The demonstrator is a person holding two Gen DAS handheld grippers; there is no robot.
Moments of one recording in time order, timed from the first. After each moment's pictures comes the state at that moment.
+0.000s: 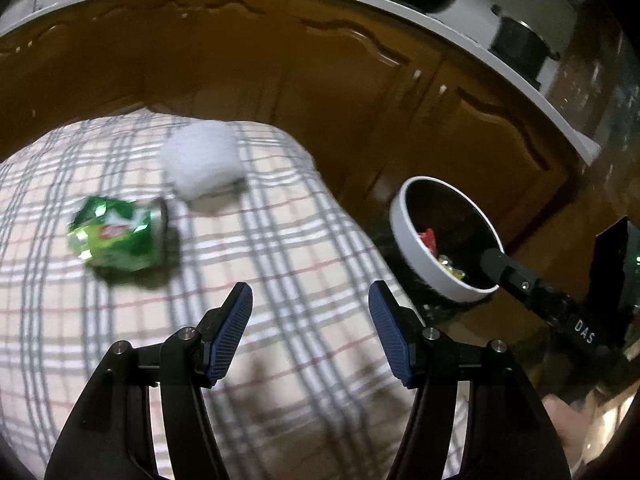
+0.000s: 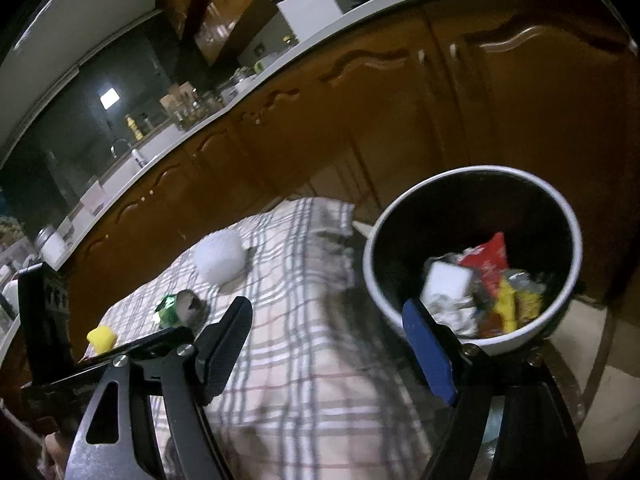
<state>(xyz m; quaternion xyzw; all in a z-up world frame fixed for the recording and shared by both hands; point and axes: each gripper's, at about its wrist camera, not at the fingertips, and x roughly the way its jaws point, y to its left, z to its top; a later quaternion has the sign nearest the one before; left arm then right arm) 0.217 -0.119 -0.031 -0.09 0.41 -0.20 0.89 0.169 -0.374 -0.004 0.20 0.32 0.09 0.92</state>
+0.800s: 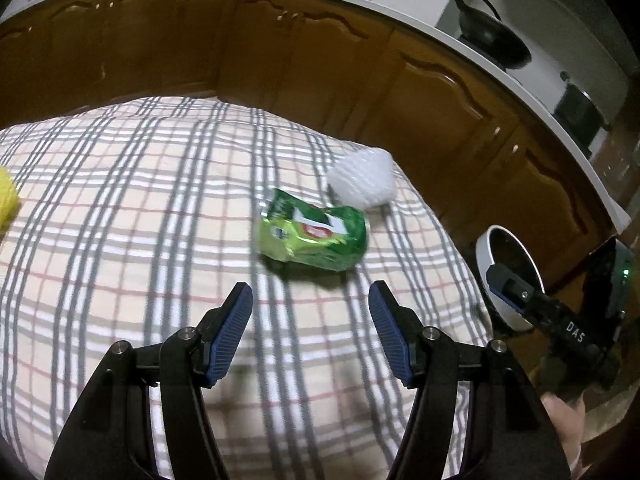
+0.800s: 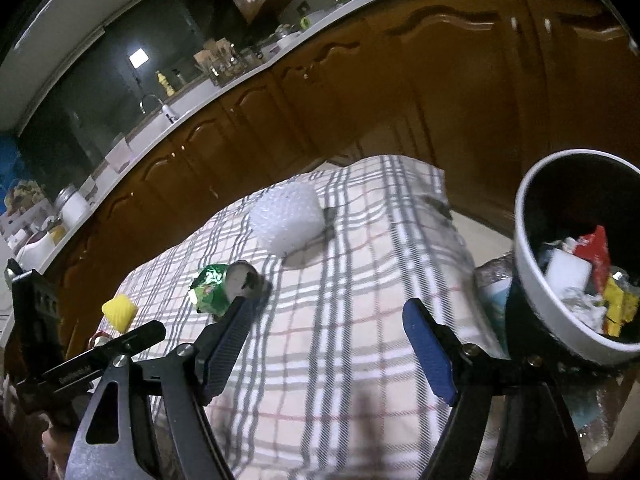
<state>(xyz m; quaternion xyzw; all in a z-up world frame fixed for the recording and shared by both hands) 0.220 0.014 -0.042 -0.16 0.41 -0.10 0.90 0.214 -0.271 -0.019 0.17 0.37 0.16 0.90</state>
